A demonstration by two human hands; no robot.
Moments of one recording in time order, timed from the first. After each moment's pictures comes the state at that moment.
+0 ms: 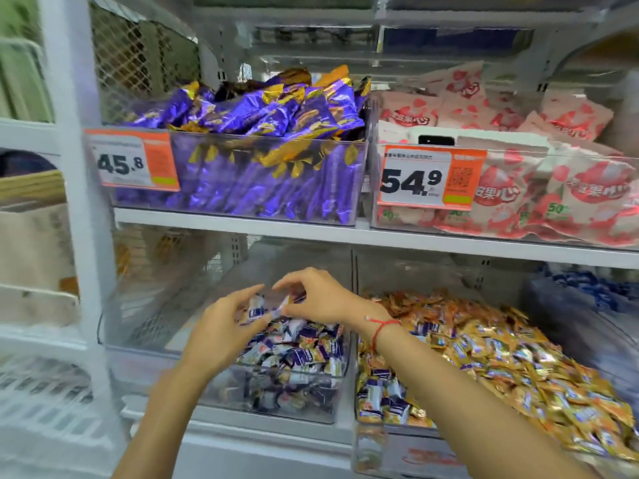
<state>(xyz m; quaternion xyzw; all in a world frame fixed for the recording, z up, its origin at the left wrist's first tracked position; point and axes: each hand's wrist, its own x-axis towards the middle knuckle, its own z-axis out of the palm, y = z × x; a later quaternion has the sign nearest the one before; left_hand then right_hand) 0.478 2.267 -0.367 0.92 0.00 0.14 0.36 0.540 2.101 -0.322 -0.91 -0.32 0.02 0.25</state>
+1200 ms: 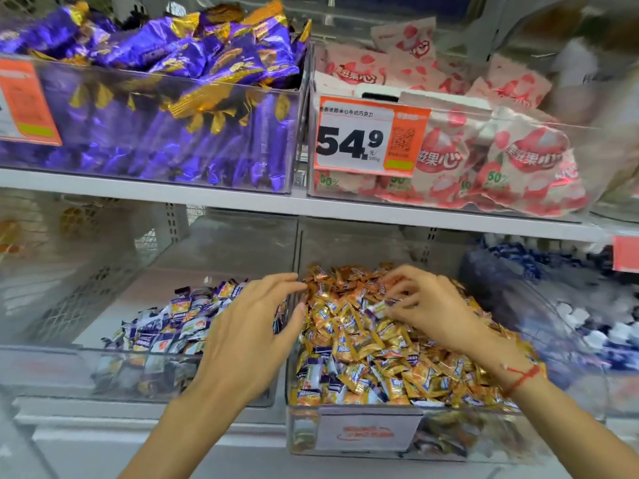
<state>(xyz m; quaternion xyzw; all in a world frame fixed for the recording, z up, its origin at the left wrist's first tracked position) 0.456 2.155 -0.371 0.91 -0.15 0.25 0.29 0.505 1.895 -0.358 -0.95 -0.11 -0.12 0.27</state>
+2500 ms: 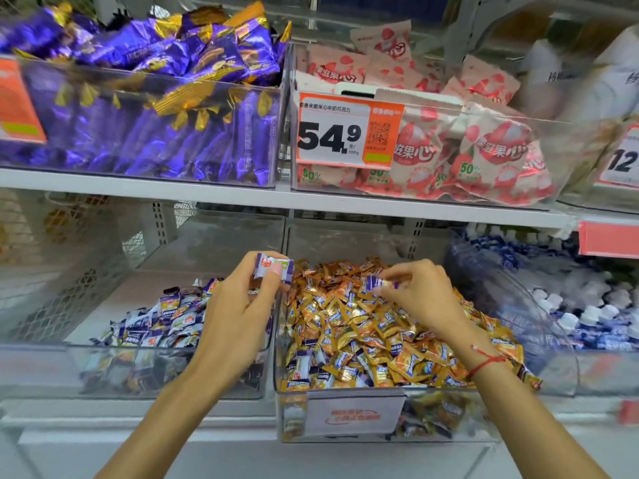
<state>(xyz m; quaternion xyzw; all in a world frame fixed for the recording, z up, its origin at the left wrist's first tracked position) 0.456 2.147 -0.363 0.78 -0.16 0.24 0.56 0.499 1.899 -0.352 -0.94 -0.01 -0.19 0.26</state>
